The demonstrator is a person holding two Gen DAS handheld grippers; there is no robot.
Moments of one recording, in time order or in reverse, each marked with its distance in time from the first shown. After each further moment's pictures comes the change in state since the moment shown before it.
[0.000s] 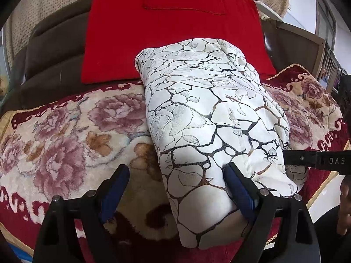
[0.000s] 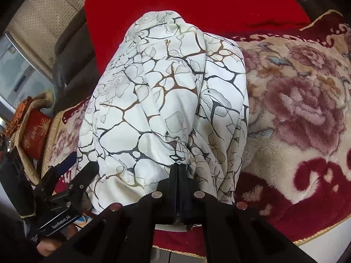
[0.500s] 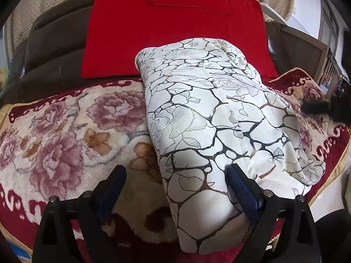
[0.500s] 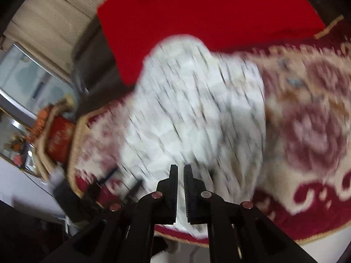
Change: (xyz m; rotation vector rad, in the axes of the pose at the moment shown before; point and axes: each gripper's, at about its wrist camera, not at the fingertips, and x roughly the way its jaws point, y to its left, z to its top) left arm 0.006 0.004 0.007 -0.040 0.021 -0.018; right arm -0.043 0.021 0.068 0.017 0.008 0.167
